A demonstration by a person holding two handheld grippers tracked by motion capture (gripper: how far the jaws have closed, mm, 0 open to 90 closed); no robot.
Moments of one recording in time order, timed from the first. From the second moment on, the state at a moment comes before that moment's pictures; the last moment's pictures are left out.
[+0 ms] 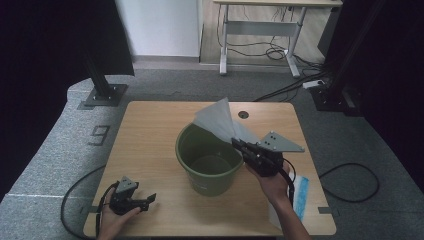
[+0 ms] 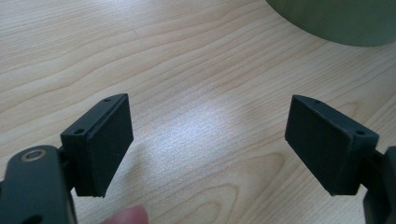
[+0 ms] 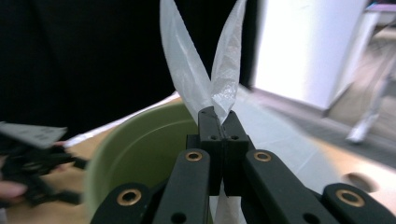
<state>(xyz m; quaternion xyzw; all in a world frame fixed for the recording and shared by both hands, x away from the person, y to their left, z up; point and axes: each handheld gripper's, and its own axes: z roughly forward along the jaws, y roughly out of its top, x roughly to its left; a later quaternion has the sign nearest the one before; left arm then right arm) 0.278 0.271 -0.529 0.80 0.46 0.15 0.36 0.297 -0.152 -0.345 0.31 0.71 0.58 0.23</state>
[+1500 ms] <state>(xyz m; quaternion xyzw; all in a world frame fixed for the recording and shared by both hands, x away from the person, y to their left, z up) 0.279 0.264 -0.529 0.79 0.47 0.13 0.37 0.226 -0.199 -0.456 0.32 0.72 0.56 0.26</state>
